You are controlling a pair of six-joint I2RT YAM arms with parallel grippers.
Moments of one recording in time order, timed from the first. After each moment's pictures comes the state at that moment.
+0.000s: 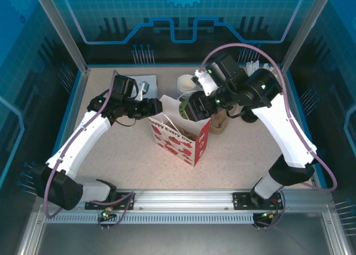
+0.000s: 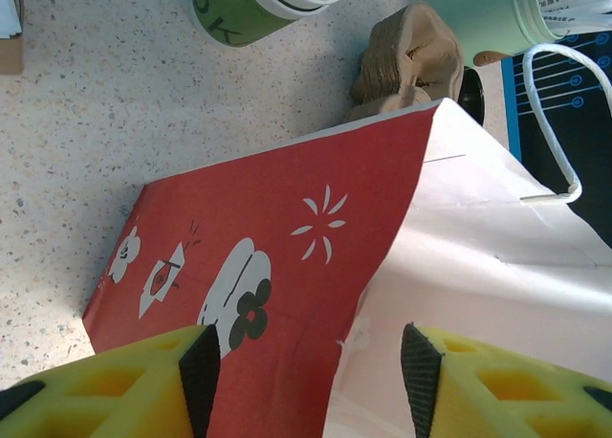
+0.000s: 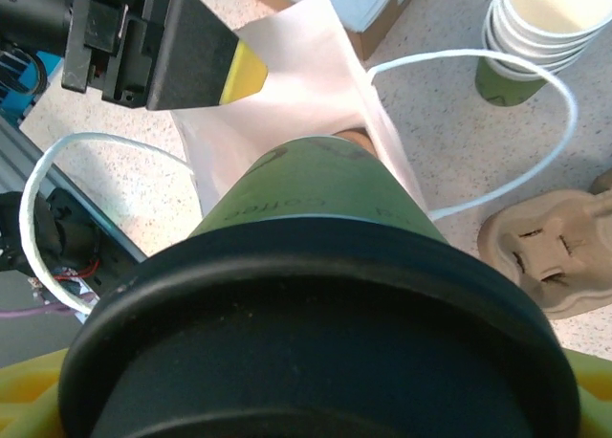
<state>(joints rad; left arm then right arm) -0.32 1.31 1.27 -0.81 0.45 -0.56 0.78 1.62 2.23 -1.57 -0.11 0.22</state>
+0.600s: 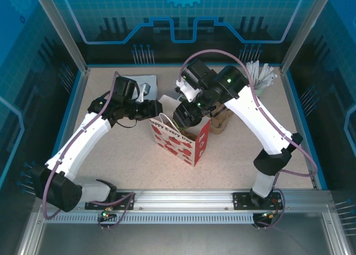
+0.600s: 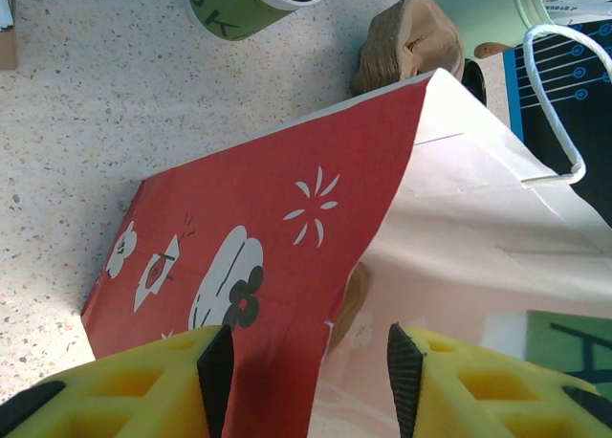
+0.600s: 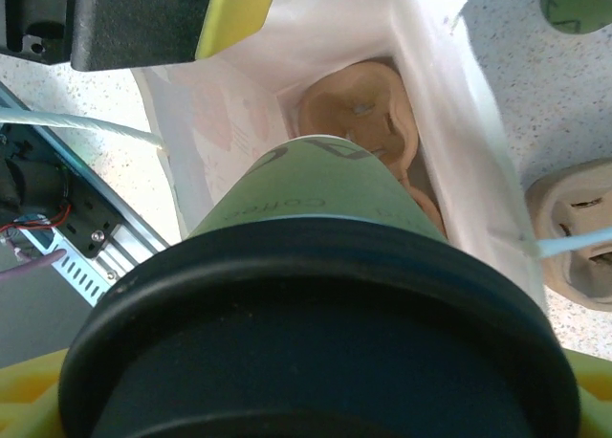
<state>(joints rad) -0.34 1.29 1.25 -0.80 0.43 -0.56 0.82 1.79 2.27 -1.64 -0.13 0.21</state>
